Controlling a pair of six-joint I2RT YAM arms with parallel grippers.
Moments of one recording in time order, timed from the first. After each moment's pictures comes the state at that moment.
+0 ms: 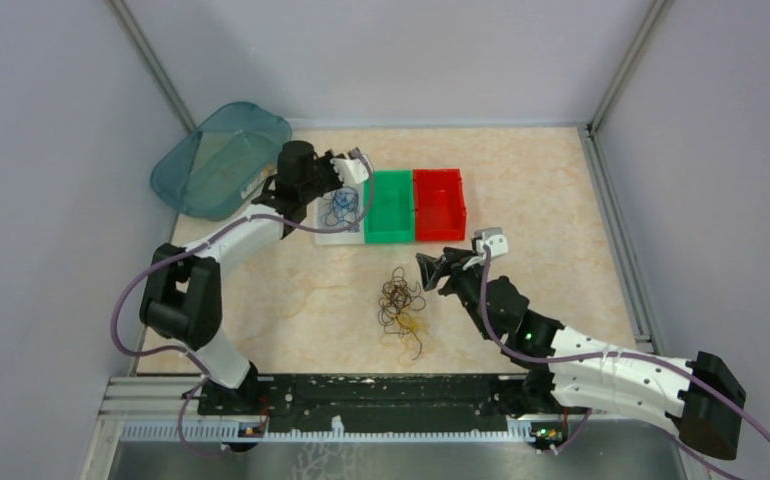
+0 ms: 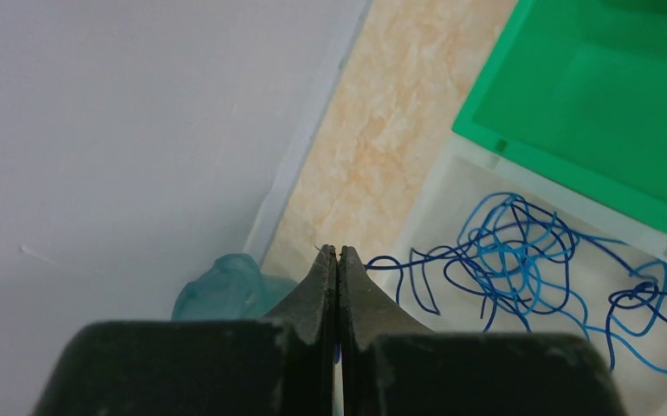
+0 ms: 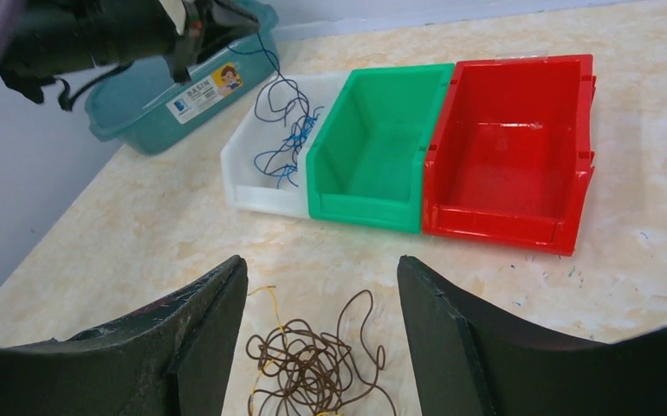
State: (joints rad) left arm -0.40 1.65 1.17 0.16 0.10 0.91; right arm 1.04 0.77 0.37 0.39 0.61 0.35
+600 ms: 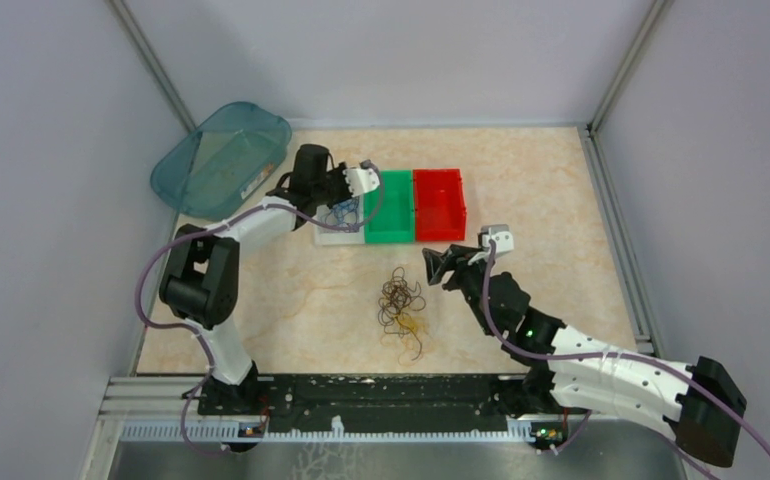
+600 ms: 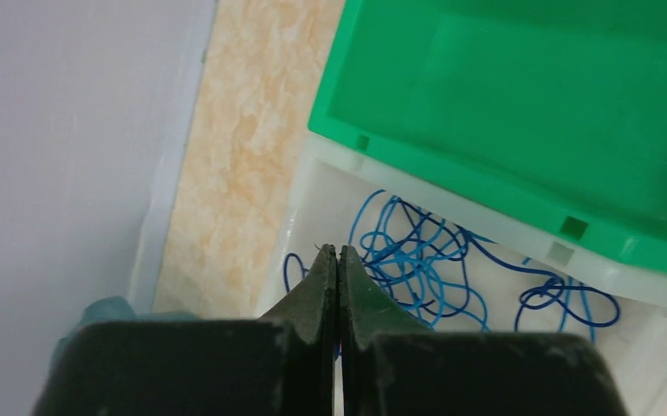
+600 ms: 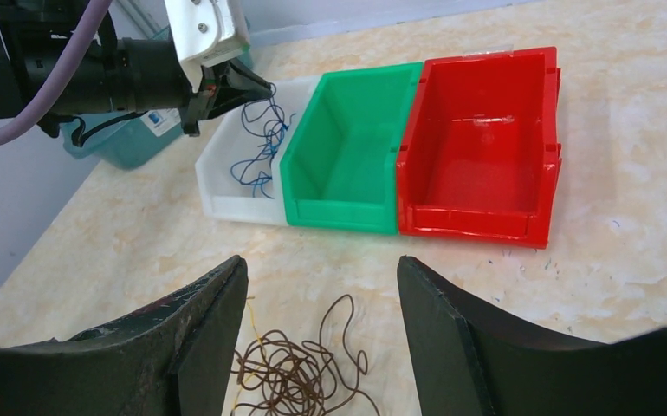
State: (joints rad) left arm -0.41 1.80 1.21 0.06 0.20 0.94; right arm 0.99 0.77 0.37 0.37 0.61 0.39
